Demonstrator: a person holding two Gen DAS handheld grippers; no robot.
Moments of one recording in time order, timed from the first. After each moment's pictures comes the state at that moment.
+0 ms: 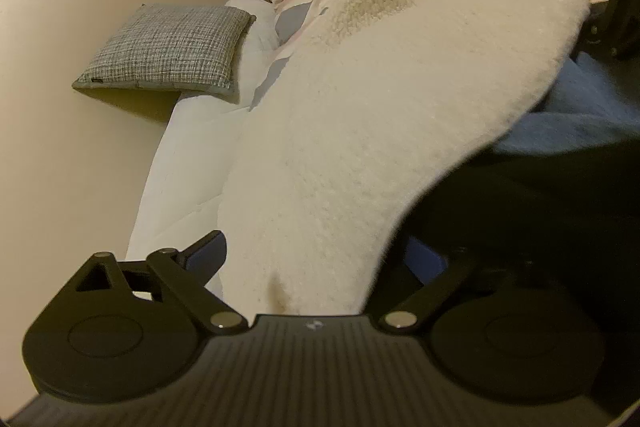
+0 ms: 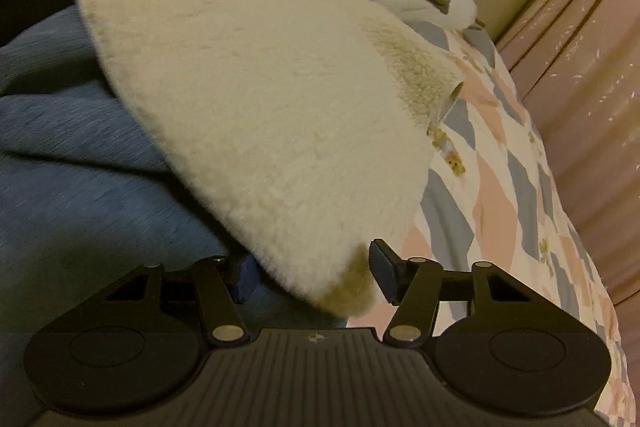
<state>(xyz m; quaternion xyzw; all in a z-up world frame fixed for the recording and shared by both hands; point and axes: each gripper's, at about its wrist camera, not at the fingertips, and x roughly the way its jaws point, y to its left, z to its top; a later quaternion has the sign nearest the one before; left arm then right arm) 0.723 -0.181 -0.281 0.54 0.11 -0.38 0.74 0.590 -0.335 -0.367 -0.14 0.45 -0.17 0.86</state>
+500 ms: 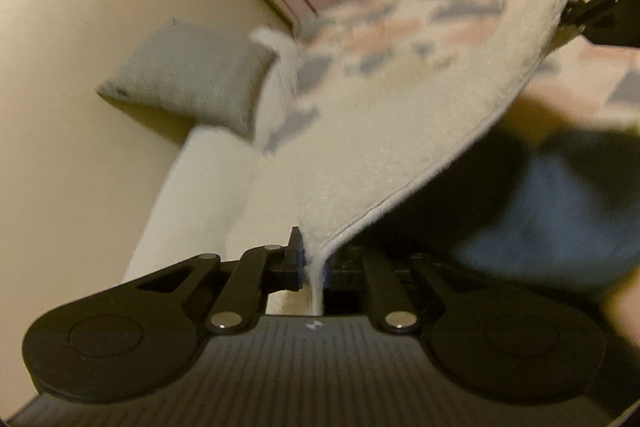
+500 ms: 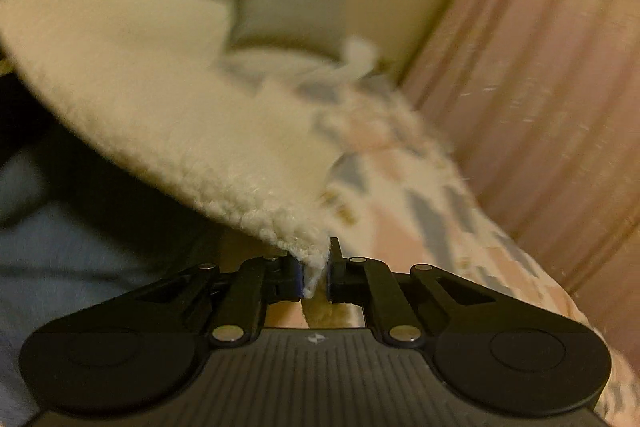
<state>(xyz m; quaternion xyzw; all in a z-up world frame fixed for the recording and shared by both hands) 0.678 -0.190 -0.202 0.45 0.10 -0.40 0.79 0.534 -0.364 -0.263 -0.10 0.33 -0.29 0.89</state>
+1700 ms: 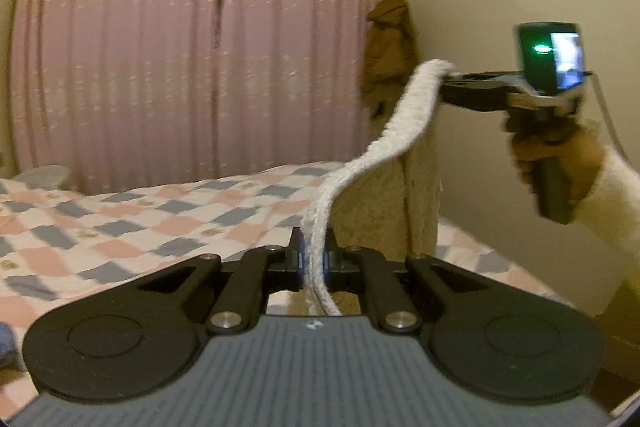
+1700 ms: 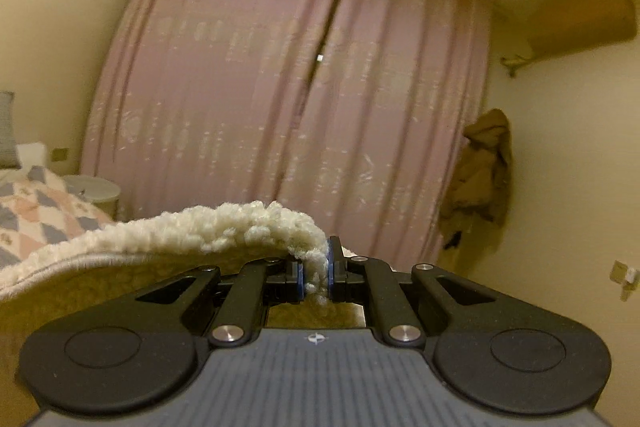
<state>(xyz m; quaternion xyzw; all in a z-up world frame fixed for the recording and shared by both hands) -0.001 -0.168 -0.037 0.11 0.13 -0.77 0.61 -0.242 -0.298 0.015 -0.06 0.14 -0.63 0.76</state>
